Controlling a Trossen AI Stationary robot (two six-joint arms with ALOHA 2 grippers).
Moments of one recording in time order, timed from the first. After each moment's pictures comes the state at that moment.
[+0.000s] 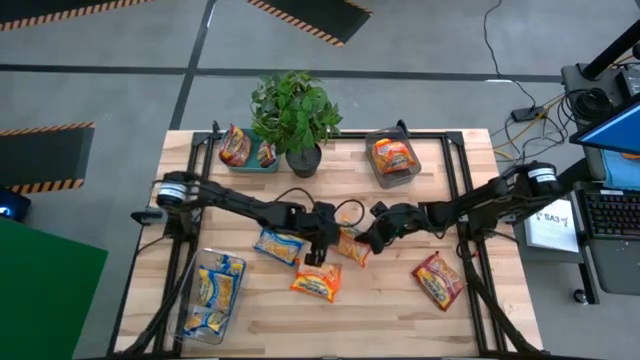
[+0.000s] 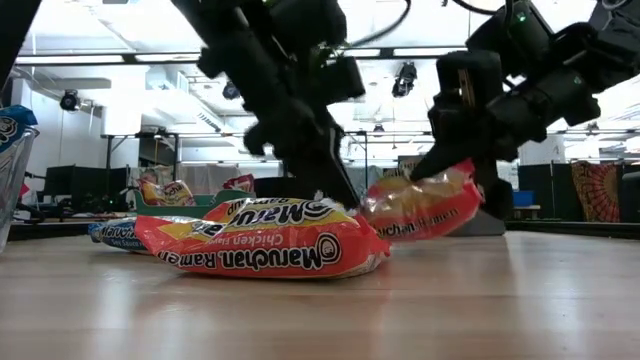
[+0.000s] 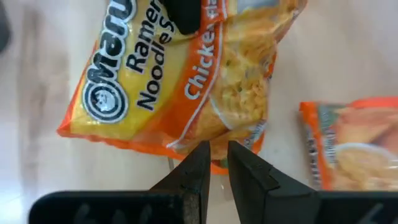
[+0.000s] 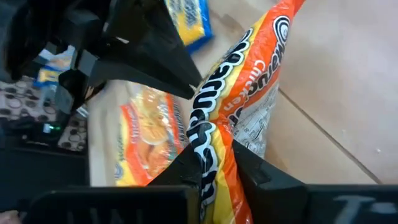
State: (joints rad) left arm -0.09 1.90 1.19 -0.18 -0.05 0.19; right arm 0.07 1.46 0.42 0.55 -0.08 0.96
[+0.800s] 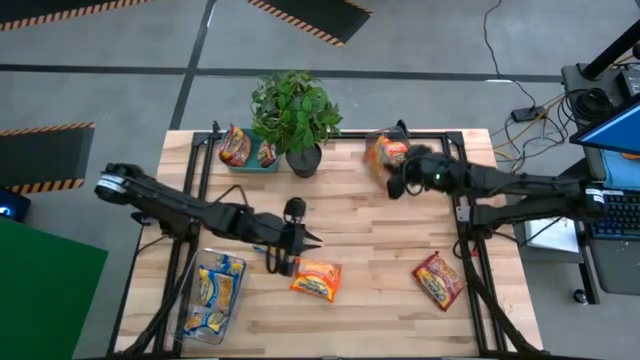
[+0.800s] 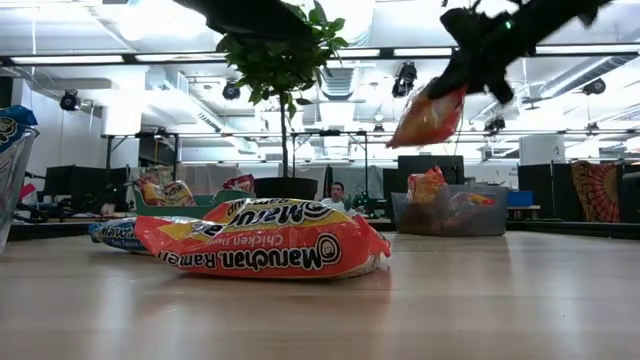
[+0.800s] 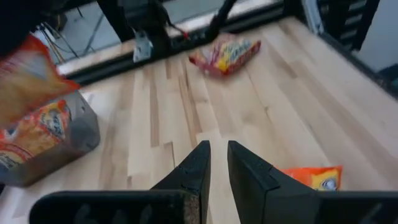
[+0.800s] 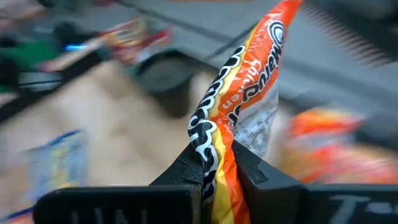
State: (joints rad) left arm -0.26 1.42 0.94 0.02 -0.20 0.17; right arm -0.22 0.93 0.73 -0.28 0.36 0.43
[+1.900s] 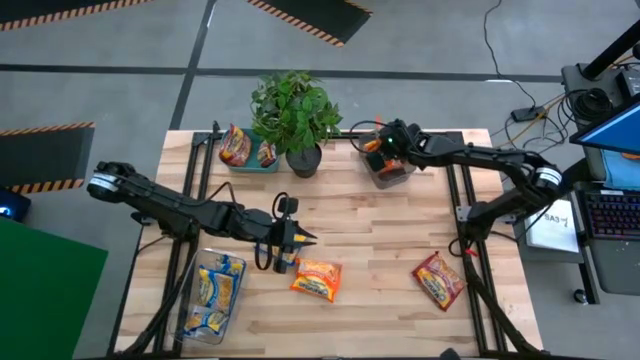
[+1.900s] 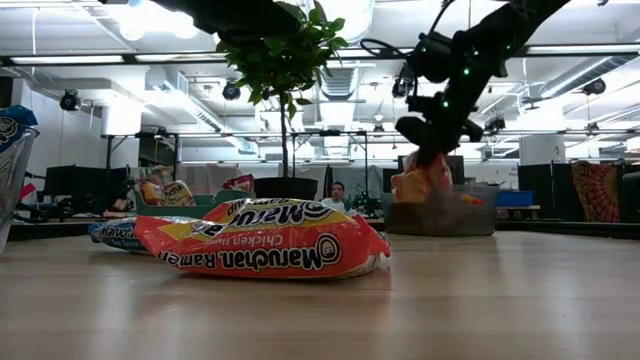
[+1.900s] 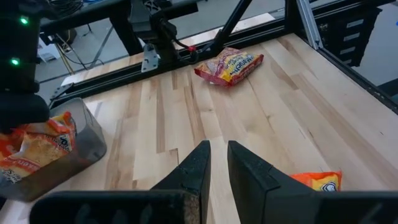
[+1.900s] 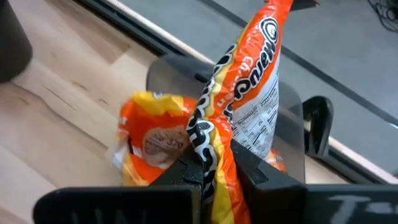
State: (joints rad) left arm -0.26 1.34 0.84 0.11 -0.20 0.17; right arm -0.56 1.43 0.93 -0.34 0.37 0.21
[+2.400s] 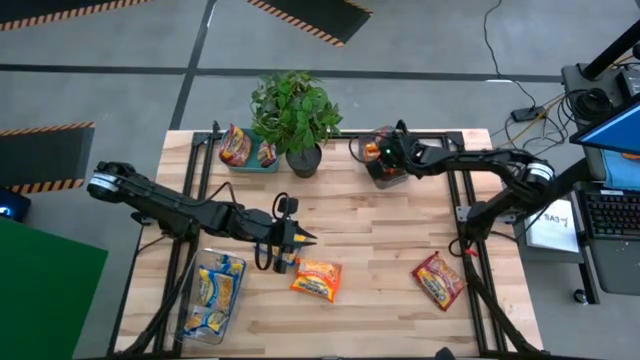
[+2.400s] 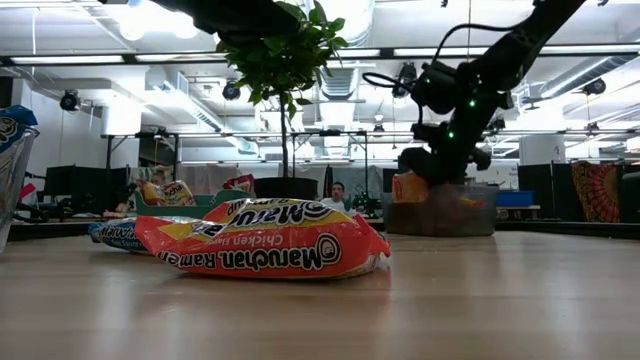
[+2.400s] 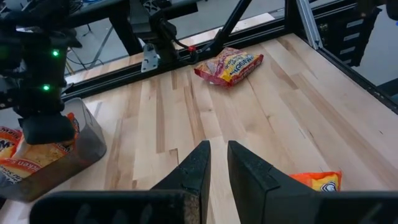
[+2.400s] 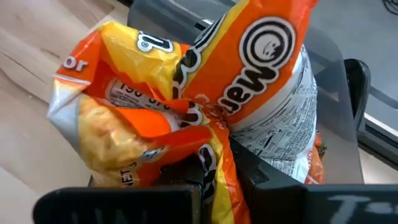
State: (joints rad) left arm -0.26 1.34 0.84 0.11 -0.20 0.17; right arm -0.57 1.52 0.78 -0.15 0.37 0.25
